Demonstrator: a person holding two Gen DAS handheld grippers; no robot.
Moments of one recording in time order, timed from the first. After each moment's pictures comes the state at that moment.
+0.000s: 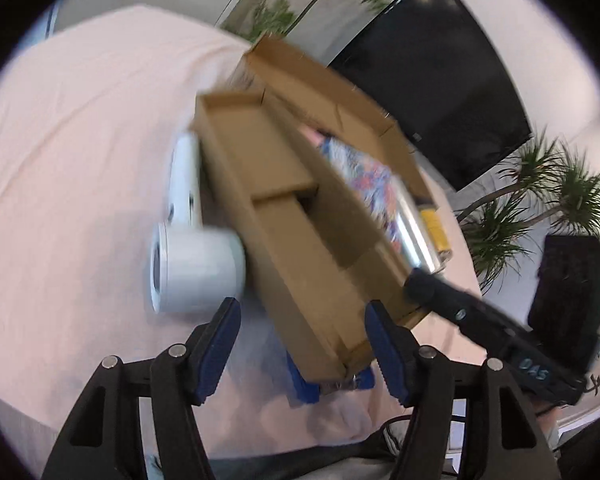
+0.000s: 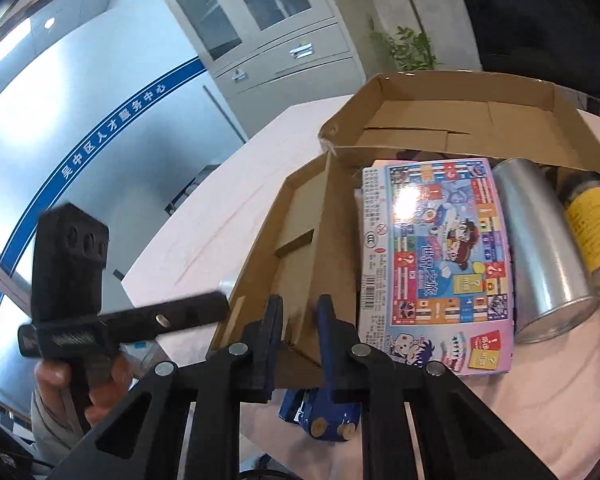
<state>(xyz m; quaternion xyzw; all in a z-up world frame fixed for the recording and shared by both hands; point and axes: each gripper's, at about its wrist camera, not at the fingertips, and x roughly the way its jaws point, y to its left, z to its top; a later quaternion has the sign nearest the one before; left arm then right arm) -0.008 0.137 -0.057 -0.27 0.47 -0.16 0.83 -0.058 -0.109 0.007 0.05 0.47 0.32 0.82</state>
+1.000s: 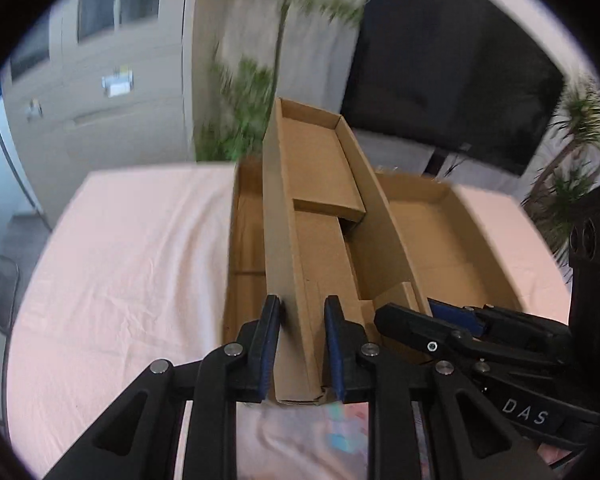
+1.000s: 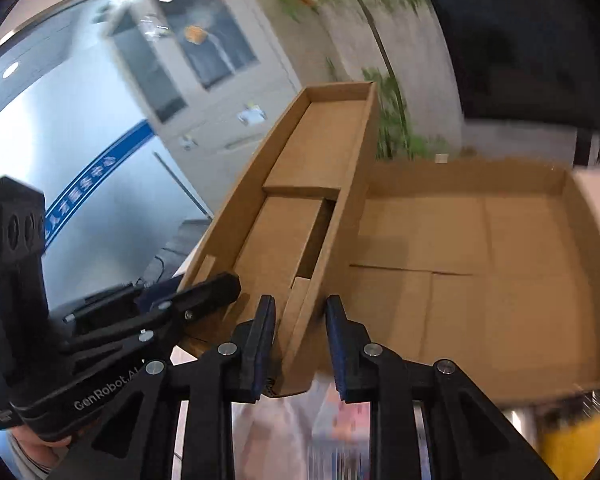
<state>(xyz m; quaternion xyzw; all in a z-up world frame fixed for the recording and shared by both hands) 0.260 0.124 0.032 -0.04 0.44 -0.10 0.89 0.211 -0.066 0.035 0.11 0.47 0.24 0.84</state>
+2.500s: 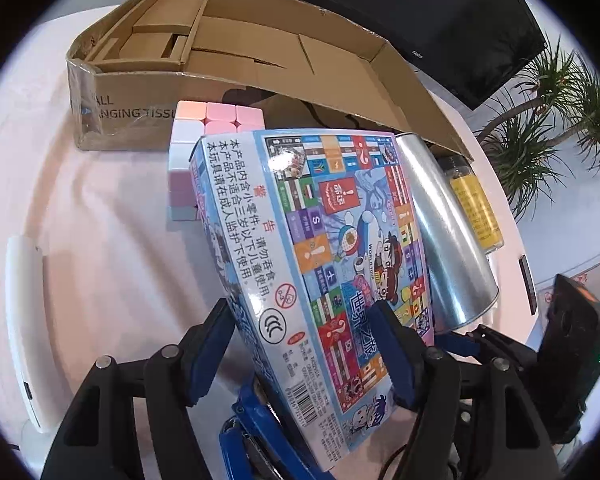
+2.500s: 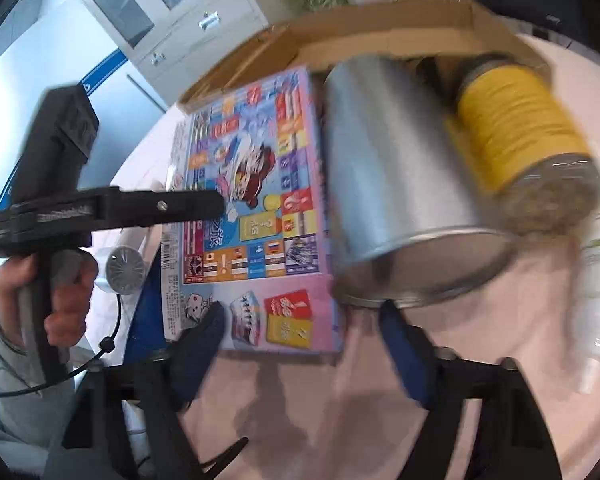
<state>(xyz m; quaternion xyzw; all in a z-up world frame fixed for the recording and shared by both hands) 0.092 0.044 -0.081 -0.13 0.55 -0.21 0.80 -0.034 -0.203 -0.074 0.06 0.55 0.22 0.80</state>
